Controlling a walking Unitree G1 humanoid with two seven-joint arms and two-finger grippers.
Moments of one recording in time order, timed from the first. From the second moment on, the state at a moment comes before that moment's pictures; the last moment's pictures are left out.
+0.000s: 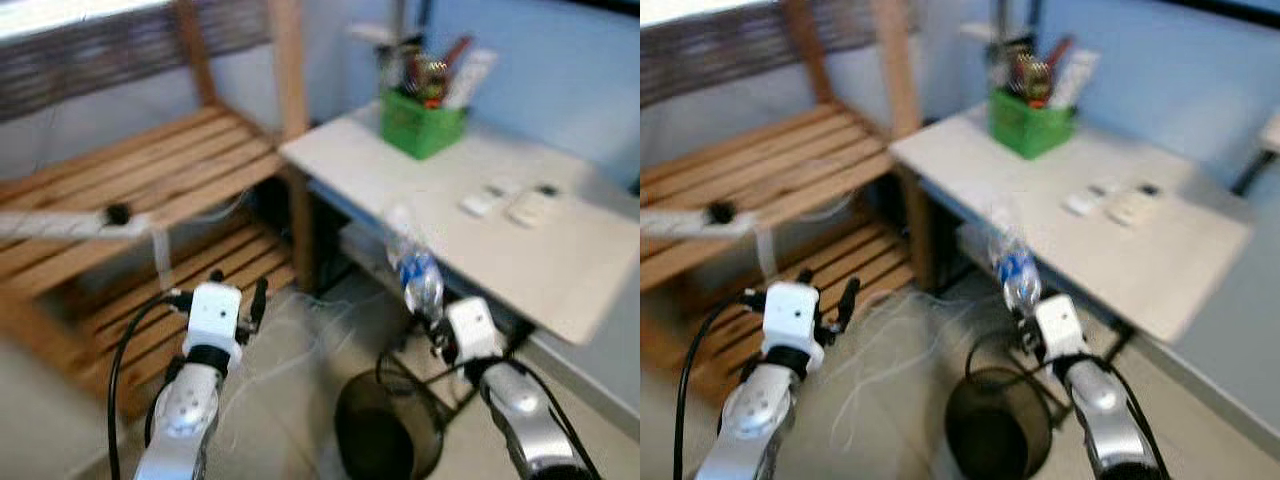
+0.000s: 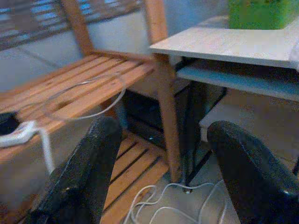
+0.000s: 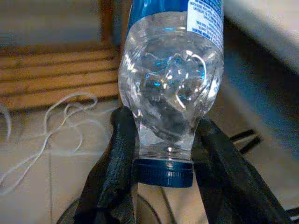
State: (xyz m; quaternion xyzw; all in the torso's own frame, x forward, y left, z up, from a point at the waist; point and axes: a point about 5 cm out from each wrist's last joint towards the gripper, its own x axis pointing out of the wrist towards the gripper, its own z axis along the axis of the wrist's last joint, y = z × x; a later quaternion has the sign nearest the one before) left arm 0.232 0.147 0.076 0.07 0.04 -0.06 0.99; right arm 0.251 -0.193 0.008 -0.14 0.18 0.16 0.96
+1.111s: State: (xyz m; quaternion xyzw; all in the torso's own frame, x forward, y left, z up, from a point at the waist) left arm 0.172 0.052 0.047 -0.12 0.14 -0.37 0.91; right arm 0.251 -0.154 -0.043 -0.26 0.32 0.16 0.90
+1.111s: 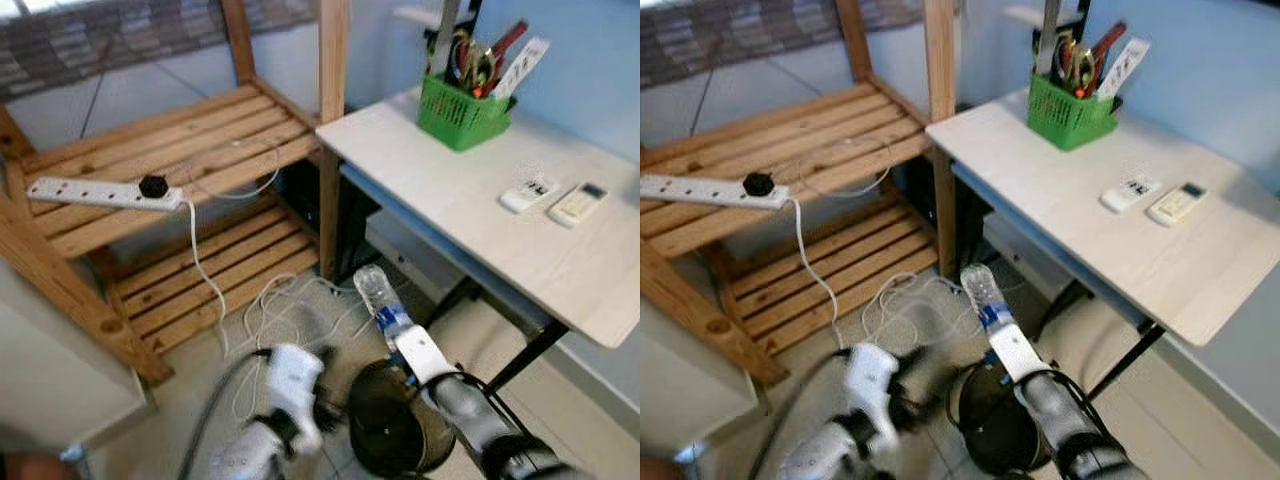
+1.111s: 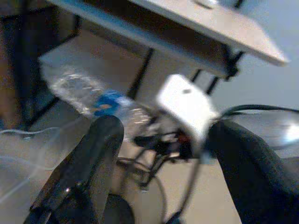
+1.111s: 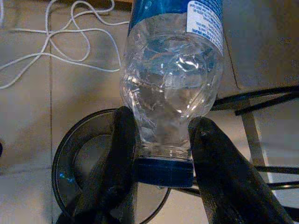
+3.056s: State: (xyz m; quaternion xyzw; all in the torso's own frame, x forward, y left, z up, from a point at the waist) left arm 0.125 0.128 0.013 -0.07 0.18 -0.20 0.96; right arm 0.287 -0.168 -0.010 -0.11 0.26 0.05 0.96
